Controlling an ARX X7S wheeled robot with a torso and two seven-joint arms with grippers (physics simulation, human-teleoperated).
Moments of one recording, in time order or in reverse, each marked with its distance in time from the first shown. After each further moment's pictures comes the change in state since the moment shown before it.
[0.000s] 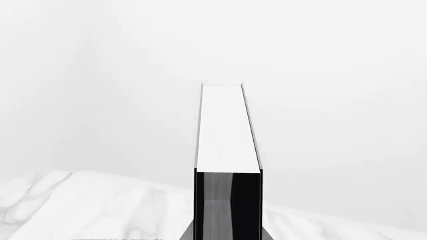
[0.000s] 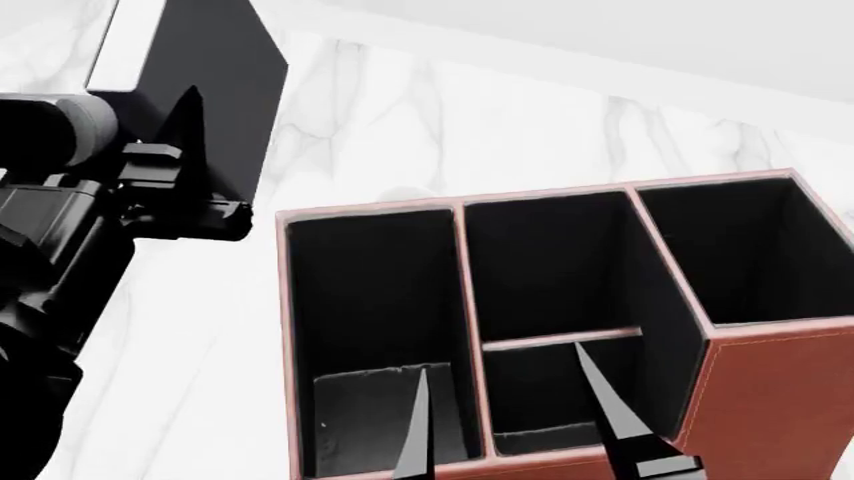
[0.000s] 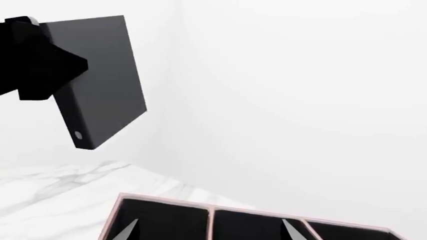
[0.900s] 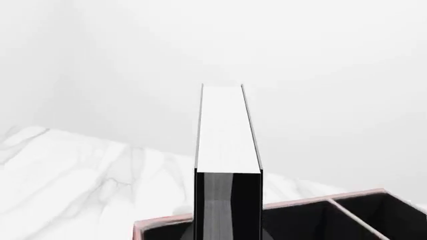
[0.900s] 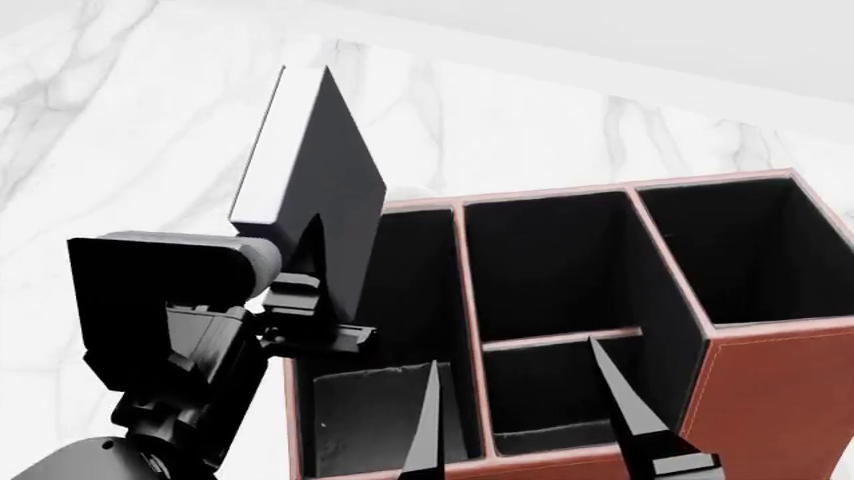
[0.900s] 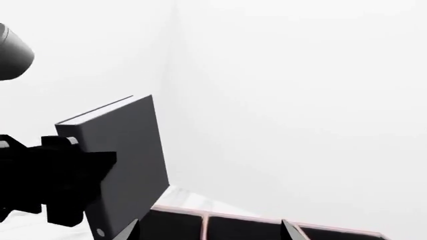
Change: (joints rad) left arm 0.185 0.120 0.207 -0.055 0.127 0.163 -0.067; right arm 0.003 0.016 0.013 -0.029 0.016 0.012 0.018
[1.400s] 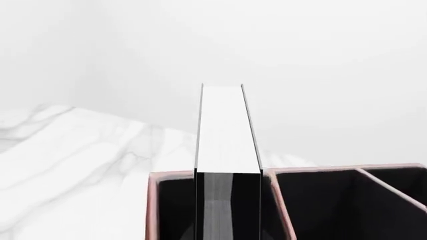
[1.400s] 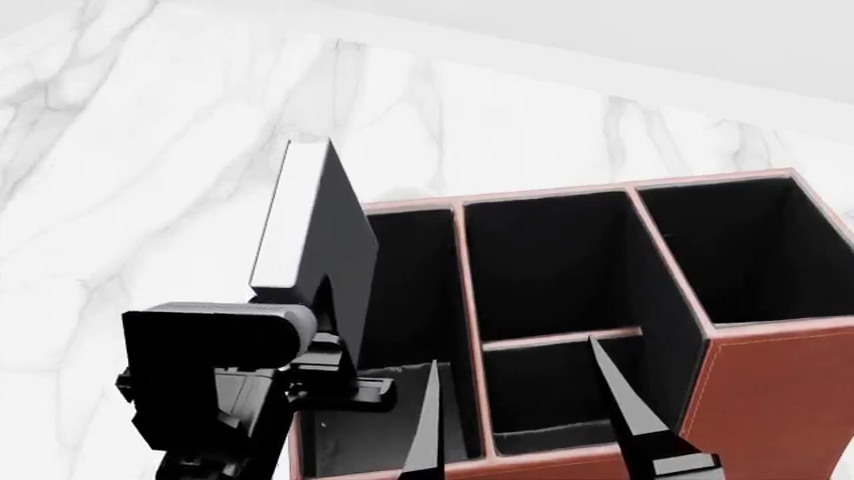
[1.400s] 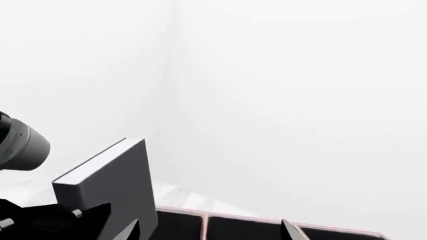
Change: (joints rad) left arm 0.109 0.028 0.086 -0.137 0.122 0.183 -0.029; right arm 0.001 0.005 -0.004 0.001 0.002 -0.004 0.005
